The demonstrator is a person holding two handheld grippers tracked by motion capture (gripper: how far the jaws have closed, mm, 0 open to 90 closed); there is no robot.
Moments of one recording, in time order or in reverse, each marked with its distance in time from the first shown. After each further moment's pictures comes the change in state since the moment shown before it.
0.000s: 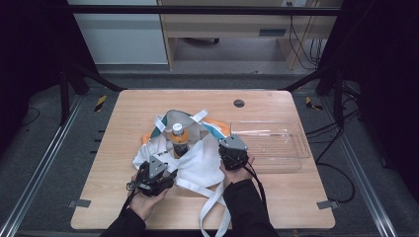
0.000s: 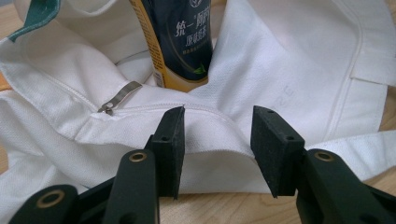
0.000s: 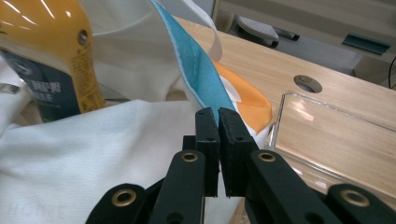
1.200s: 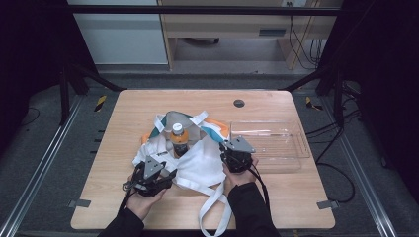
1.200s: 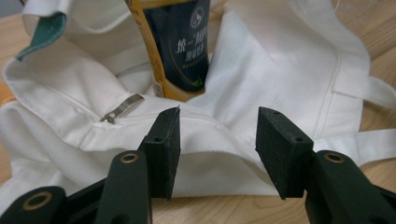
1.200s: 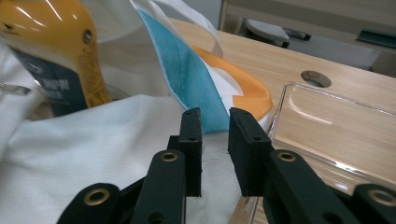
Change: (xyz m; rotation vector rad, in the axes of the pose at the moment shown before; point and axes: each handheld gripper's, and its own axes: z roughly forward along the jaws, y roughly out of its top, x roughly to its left) left arm 0.007 0.003 -0.014 -0.068 -0.043 -0.019; right arm -0.011 -0.010 -0.009 -0.037 0.063 0.056
